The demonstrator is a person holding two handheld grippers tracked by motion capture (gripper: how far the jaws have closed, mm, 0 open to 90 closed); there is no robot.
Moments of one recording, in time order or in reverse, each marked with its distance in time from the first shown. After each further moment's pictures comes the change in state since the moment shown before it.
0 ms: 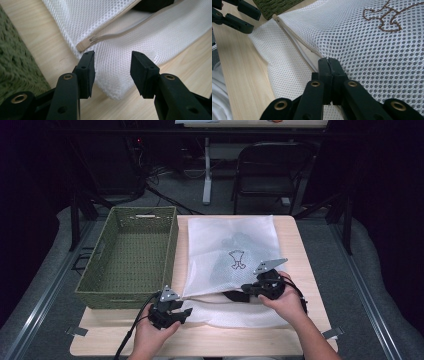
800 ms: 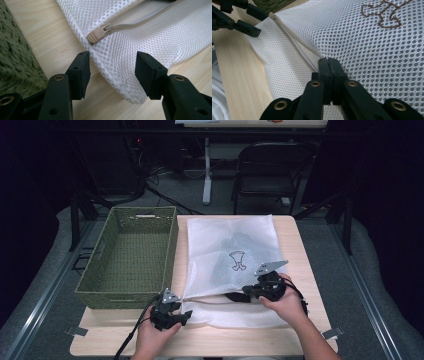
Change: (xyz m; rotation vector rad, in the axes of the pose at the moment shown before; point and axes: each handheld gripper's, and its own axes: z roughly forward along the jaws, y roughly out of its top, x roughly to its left) left arm 0.007 -0.010 0.021 0.013 0.015 -0.040; right arm -0.003 -0.008 0.003 0.001 0.001 0.008
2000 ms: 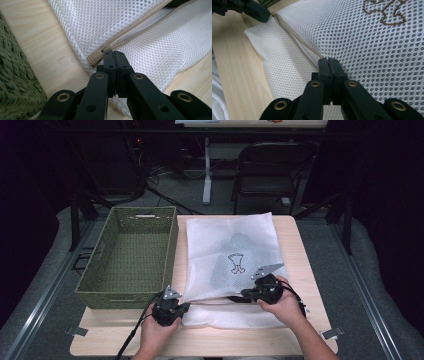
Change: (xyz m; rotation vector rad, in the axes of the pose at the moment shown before) left arm 0.004 0.006 0.007 -0.006 -0.029 -0.011; right arm 0.005 -0.005 0.008 0.043 0.000 -0.015
